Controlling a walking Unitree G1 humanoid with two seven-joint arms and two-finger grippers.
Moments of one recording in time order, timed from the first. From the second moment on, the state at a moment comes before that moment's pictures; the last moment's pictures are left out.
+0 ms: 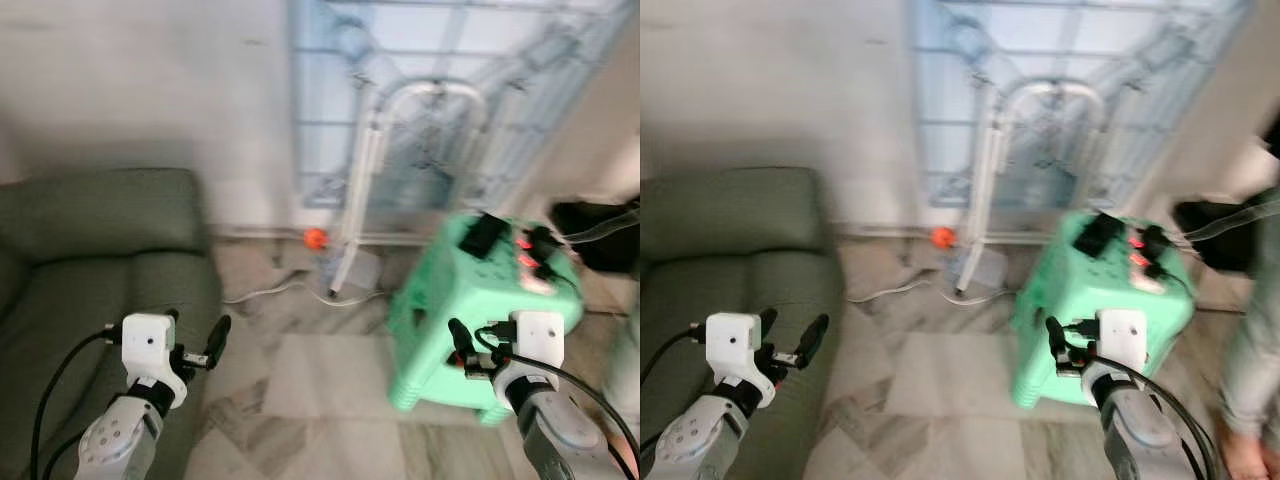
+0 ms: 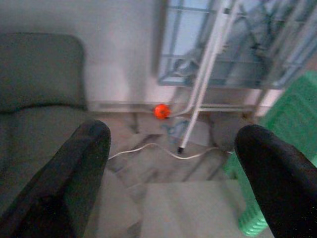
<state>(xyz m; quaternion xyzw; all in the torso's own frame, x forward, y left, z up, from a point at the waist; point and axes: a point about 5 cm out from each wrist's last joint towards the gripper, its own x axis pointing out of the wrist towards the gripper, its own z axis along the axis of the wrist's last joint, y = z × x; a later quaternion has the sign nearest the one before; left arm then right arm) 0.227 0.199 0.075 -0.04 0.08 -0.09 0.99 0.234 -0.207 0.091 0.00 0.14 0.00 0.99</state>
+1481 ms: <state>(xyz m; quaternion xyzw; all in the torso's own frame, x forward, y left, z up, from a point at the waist) 0.249 0.183 0.090 0.00 0.05 -0.08 1.00 0.235 -0.201 0.095 -0.01 0.14 0.02 0.99</state>
